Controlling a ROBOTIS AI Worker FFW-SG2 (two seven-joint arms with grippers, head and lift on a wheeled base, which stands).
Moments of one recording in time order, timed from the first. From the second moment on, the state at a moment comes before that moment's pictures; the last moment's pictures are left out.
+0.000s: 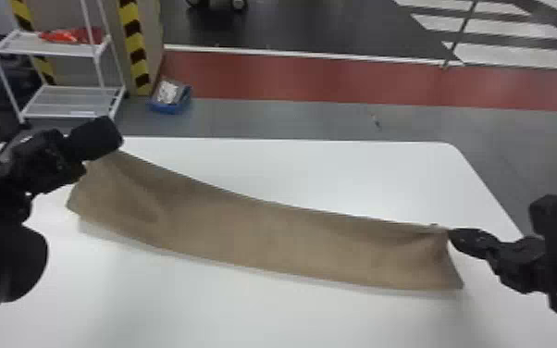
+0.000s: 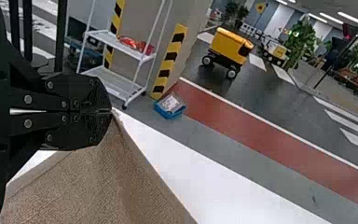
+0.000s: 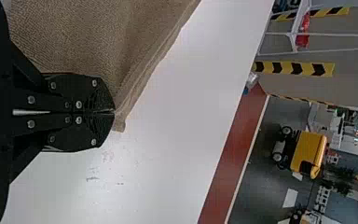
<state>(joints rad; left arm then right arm) -0.20 0.36 -0.20 -1.74 -0.85 0.56 -0.59 0.17 -0.28 -0.44 -1.83 0.26 0.52 0.86</state>
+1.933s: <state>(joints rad) -0.36 0.27 -0.32 -1.49 -0.87 0.55 -0.53 0.14 -0.27 -0.53 -1.76 0.13 0.53 0.85</state>
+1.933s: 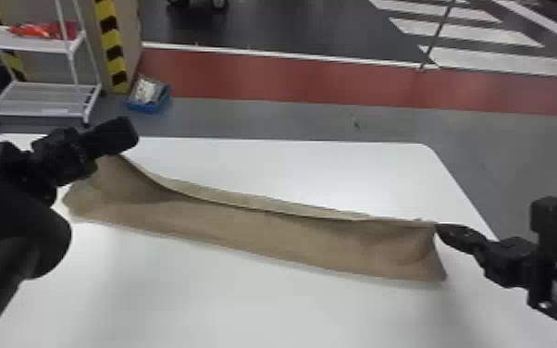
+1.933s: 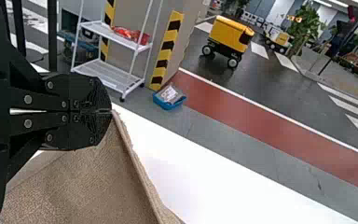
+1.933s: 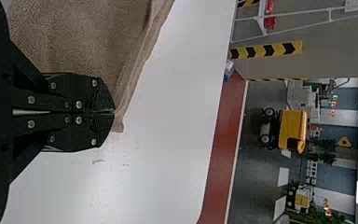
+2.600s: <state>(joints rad) -0.33 0.35 -0.23 -1.52 -0.87 0.55 -0.52 0.15 -0.27 -0.56 -1.77 0.10 0.53 0.86</state>
